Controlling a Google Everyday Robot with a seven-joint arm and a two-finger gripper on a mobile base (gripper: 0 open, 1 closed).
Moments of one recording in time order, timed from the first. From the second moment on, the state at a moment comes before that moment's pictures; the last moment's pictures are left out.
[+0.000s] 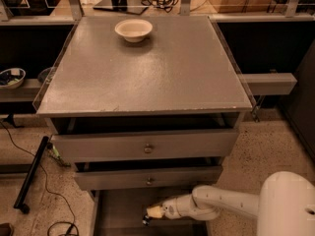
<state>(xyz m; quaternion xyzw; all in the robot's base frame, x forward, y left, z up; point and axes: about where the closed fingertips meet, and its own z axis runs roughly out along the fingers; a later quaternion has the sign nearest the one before) 0.473 0.021 0.270 -0.25 0.84 0.45 0.18</state>
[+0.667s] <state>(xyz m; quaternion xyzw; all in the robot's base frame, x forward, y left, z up) 0.483 0.033 0.261 -0.26 0.82 0.48 0.18</state>
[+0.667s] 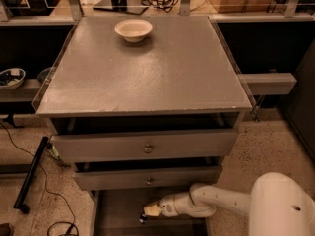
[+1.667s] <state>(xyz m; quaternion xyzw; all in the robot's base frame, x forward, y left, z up) 0.483 0.039 0.244 -0.25 0.80 0.51 0.17</state>
